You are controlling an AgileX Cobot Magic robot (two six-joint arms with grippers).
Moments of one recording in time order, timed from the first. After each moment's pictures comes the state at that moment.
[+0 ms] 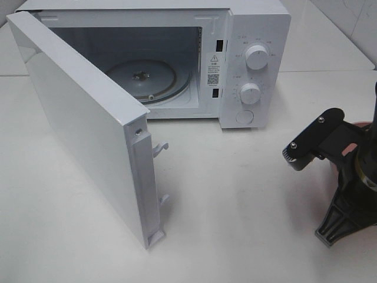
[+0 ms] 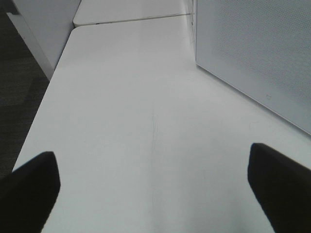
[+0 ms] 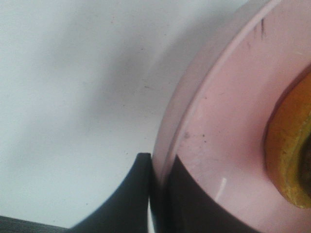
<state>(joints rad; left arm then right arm) 0.10 0.00 -0.52 -0.05 1.08 0.18 0.72 1.39 -0.59 -0.61 0.86 0.55</state>
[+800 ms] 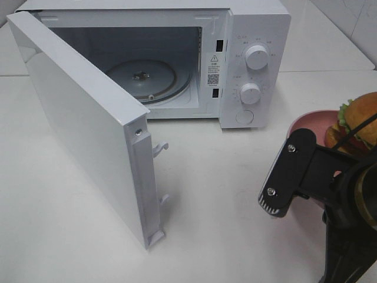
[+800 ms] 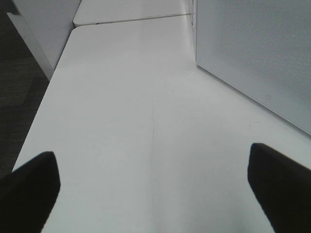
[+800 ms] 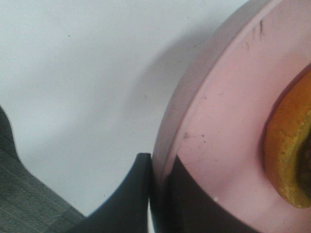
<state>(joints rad) 0.10 0.00 -0.52 -0.05 1.08 0.18 1.06 1.28 -0.57 -0.65 0.93 0.47</state>
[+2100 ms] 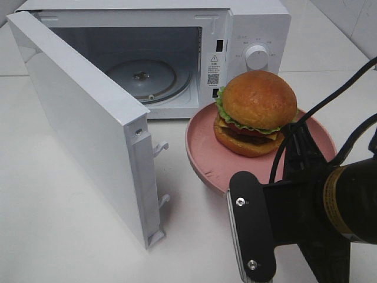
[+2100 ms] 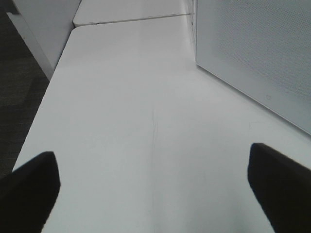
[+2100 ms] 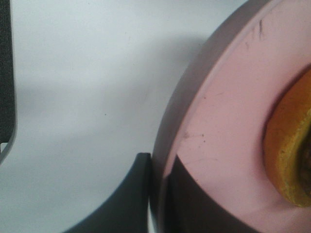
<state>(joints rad) 0.10 0.00 -0.52 -0.05 1.08 0.18 1.12 1.28 -0.57 -0.73 0.65 -0.07</state>
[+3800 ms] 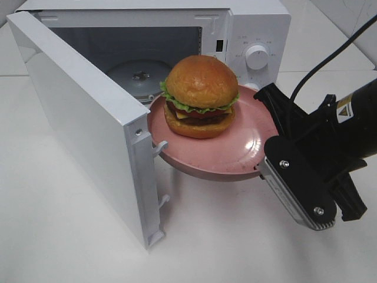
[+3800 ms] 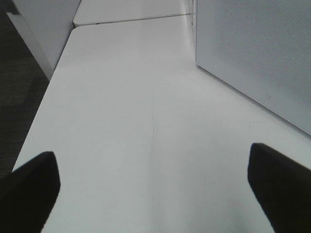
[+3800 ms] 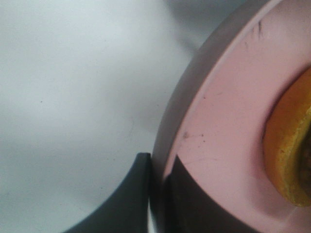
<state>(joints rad) 0.10 0.00 -0.52 -0.05 1.08 0.18 0.57 1.31 -0.67 0.14 0.40 -1.76</state>
